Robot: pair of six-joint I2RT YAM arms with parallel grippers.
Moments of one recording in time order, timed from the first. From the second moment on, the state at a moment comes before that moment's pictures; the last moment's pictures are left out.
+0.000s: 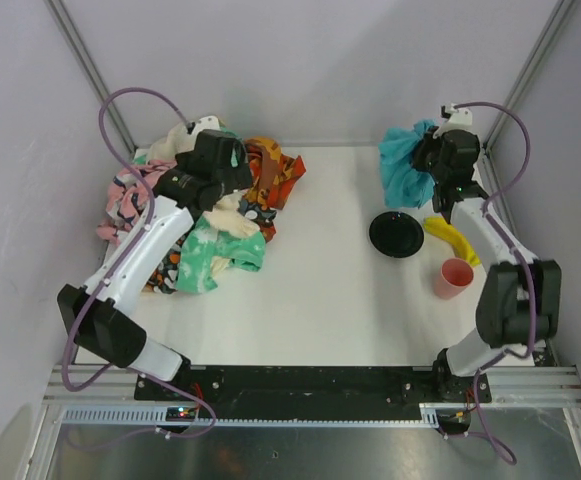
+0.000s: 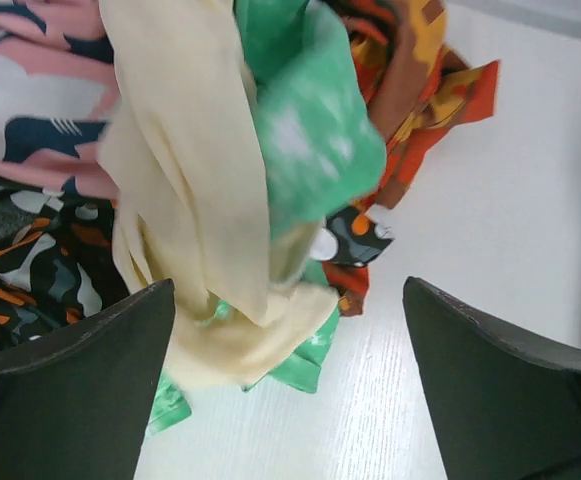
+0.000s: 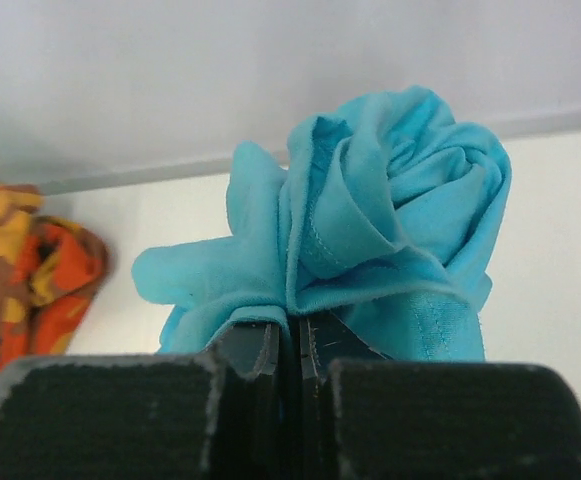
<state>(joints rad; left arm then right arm) -0.41 1.49 1.52 -0.72 -0.44 -0.48 0.10 1.52 1.23 0.16 0.01 0.21</state>
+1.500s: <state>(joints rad) -0.46 0.93 0.92 -0.51 -0.29 -0.56 0.24 0.75 0.56 -0.21 0.10 0.44</state>
